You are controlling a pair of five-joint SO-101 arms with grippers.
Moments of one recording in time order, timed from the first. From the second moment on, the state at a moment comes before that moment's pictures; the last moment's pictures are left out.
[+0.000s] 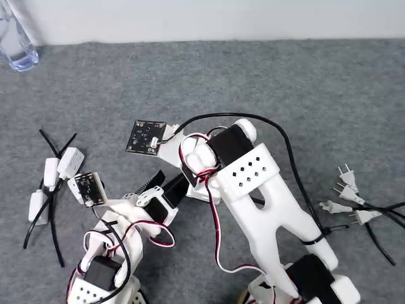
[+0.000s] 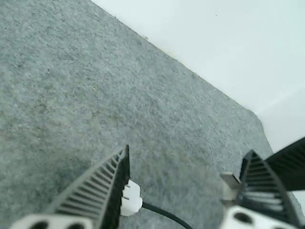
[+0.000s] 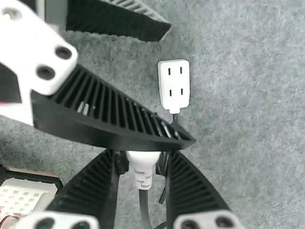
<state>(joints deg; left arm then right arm) 18.5 -103.1 96.7 41.5 48.8 -38.0 -12.3 -3.2 100.6 39.4</state>
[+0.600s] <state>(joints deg) 18.5 -103.2 96.6 41.1 48.6 -38.0 -13.8 -4.3 100.7 39.4</state>
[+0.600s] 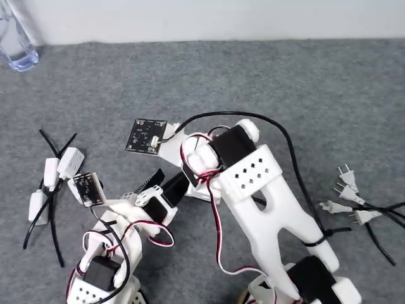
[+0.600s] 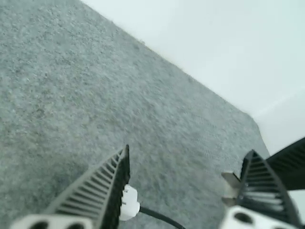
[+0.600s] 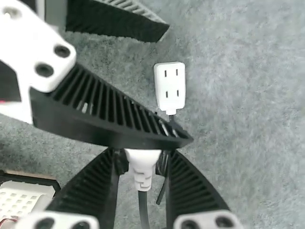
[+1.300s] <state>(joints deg) 18.4 -103.3 96.6 41.5 48.2 -36.8 -17.4 -5.1 100.7 38.3</state>
